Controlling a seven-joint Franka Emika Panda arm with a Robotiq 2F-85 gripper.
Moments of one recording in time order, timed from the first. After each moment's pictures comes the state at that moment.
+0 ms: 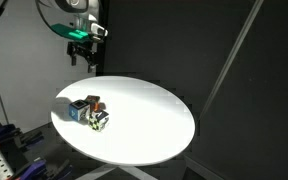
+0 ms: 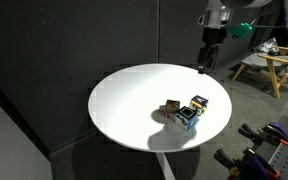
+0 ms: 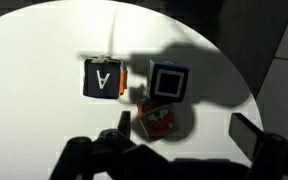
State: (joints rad) arm 0.06 -0.14 0.01 -2.35 0.08 2.16 -0.18
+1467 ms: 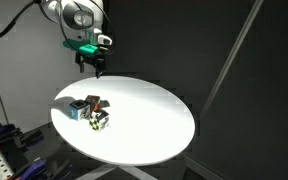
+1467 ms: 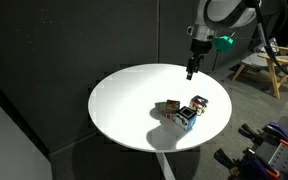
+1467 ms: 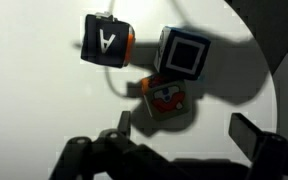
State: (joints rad) arm 0.06 0.01 0.02 -2.31 0.08 2.37 -0.28
